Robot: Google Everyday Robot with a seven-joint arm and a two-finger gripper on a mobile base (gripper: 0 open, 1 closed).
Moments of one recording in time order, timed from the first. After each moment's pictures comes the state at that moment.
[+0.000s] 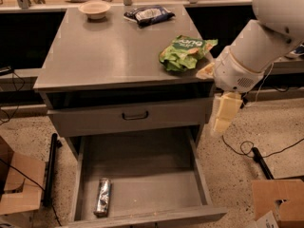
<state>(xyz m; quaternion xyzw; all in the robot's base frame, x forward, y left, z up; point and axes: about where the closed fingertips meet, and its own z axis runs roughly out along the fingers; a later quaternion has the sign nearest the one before) 0.490 -0.141 0.860 -0.71 0.68 0.08 0.16</state>
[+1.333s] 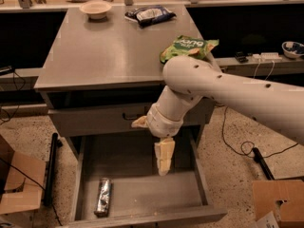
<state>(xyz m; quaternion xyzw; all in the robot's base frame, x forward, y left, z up) 0.466 0.005 0.697 -0.83 0.50 0.19 0.13</state>
